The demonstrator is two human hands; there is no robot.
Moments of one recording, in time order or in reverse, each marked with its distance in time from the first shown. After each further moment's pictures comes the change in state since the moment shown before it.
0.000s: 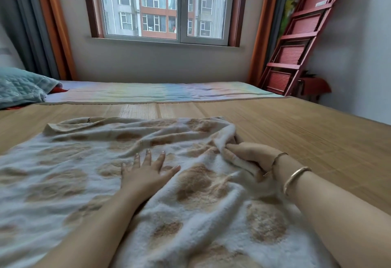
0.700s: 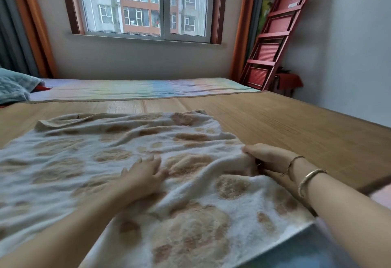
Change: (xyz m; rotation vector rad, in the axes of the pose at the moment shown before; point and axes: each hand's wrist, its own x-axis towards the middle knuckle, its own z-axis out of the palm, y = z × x) left_hand -0.079 0.018 -0.012 -0.144 0.009 0.208; right_hand -0.090 0.064 -0.043 0.312 0.081 0.153
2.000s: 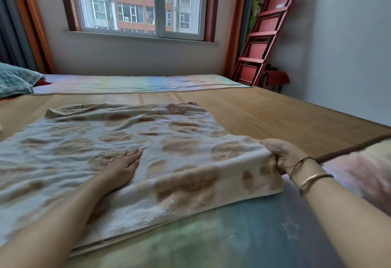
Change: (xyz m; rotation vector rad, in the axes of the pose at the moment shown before) left_hand -0.060 -0.047 0.013 -0.092 -0.032 0.060; right_hand -0.088 0.054 -0.028 0.139 0.086 0.058
